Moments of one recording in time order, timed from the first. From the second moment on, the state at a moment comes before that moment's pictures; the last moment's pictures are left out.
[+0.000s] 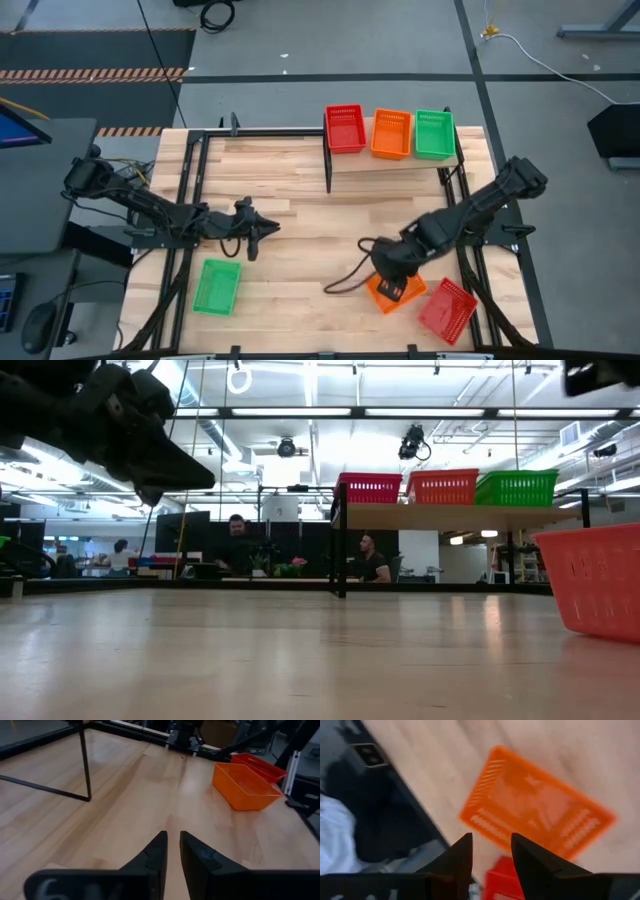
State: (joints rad) left arm -0.30 1.05 0.25 0.47 -0.44 -0.38; right arm 0.50 1.55 1.34 -1.05 -0.20 1.15
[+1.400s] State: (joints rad) left arm -0.40 1.05 0.25 0.57 -0.45 -0.33; right arm 0.63 1.87 1.34 -0.84 -0.01 1.51
